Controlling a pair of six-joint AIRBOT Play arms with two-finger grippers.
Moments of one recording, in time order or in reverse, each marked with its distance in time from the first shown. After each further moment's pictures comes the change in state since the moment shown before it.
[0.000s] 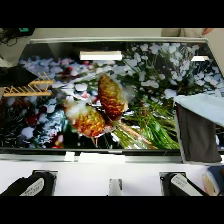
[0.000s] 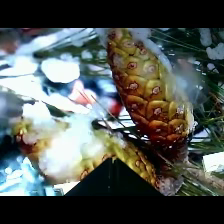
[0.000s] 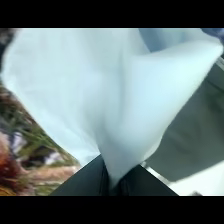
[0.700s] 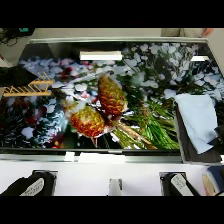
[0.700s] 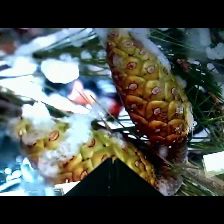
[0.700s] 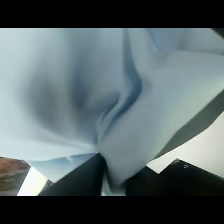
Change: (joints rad) left arm 0.000 0.000 0.000 0.000 -0.001 0.002; right arm 0.000 0.117 -0.584 -0.149 -0.155 0.063
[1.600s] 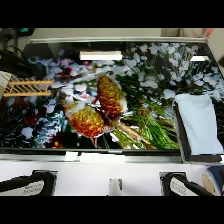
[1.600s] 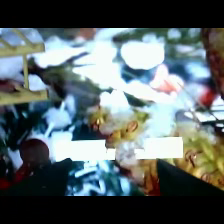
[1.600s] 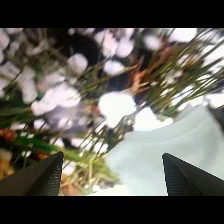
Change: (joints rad) left arm -0.218 -0.342 0.259 0.524 -0.113 -0.145; right arm 0.622 -0.192 0.754 -0.066 -0.306 -0.024
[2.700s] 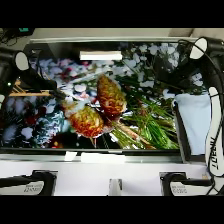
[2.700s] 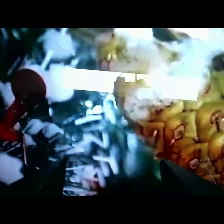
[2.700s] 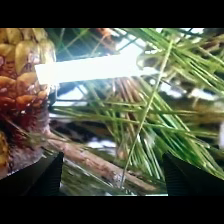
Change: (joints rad) left arm -0.029 -0.077 -0.084 0.082 -0.122 -0.144; right arm 0.342 -0.269 0.029 0.071 0.254 0.122
